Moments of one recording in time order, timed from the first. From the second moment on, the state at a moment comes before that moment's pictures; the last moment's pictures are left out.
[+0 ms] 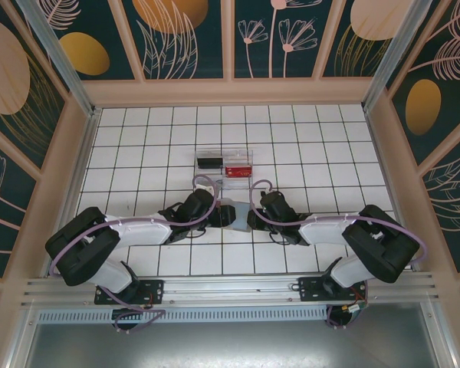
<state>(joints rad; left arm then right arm) -0.87 1.50 0.56 0.23 0.06 -0.82 0.80 1.45 0.42 0.23 -0.04 0.82</state>
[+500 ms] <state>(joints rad) -0.87 1.49 0.56 0.38 0.22 -0.89 0.80 1.45 0.42 0.23 -0.04 0.82</state>
